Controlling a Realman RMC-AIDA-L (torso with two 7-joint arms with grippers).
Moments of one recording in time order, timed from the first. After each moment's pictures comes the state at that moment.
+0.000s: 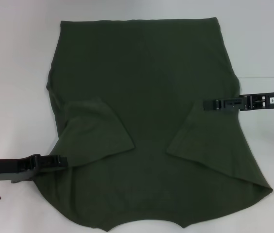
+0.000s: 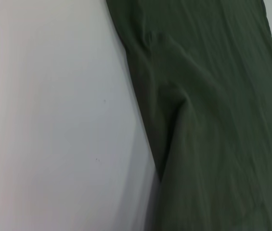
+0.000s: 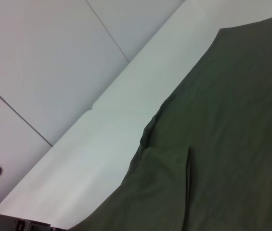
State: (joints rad) left arm -0.65 -1.99 0.33 0.49 2.53 1.29 -2.28; right arm 0.76 1.87 -0.71 -0.51 -2.05 -1.42 2.00
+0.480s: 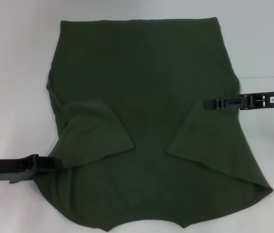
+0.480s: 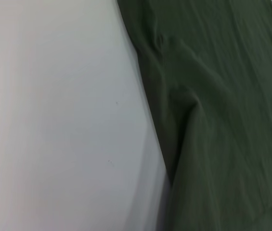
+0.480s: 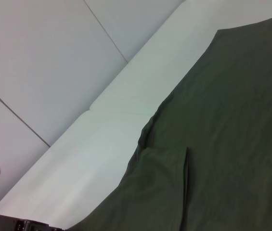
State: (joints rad) left arm -0.65 -1.99 0.33 0.49 2.53 1.27 -2.29; right arm 0.76 1.87 -0.72 -0.51 -2.05 -1.41 2.00
